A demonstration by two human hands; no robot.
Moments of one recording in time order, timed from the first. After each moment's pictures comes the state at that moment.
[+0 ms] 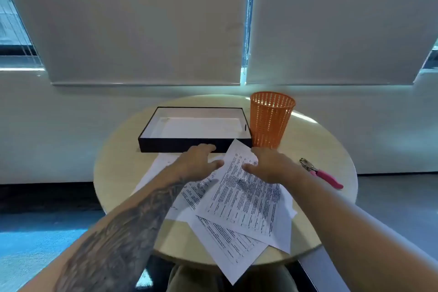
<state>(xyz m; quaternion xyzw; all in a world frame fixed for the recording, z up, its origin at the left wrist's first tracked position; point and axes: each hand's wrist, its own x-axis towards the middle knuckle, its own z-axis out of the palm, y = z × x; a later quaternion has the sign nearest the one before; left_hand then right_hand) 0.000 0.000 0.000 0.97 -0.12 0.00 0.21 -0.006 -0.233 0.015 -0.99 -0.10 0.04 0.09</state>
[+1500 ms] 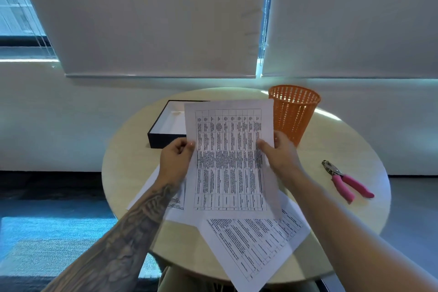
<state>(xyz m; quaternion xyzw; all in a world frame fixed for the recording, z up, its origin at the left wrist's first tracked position) -0.014 0.044 -0.019 0.71 0.08 0.17 0.68 0.012 -0.205 0.001 -0.77 -0.02 -0.07 0.64</state>
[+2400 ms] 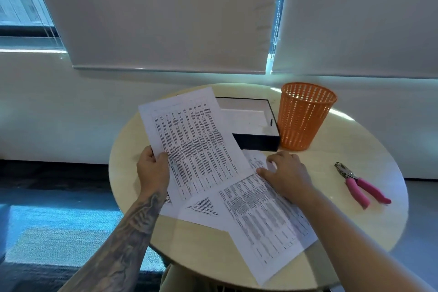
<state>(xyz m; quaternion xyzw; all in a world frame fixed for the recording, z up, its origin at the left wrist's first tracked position) -0.022 0.096 -0.051 0.66 0.23 0.29 0.65 0.020 -0.211 -0.042 -0.99 -0.06 -0.05 0.14</state>
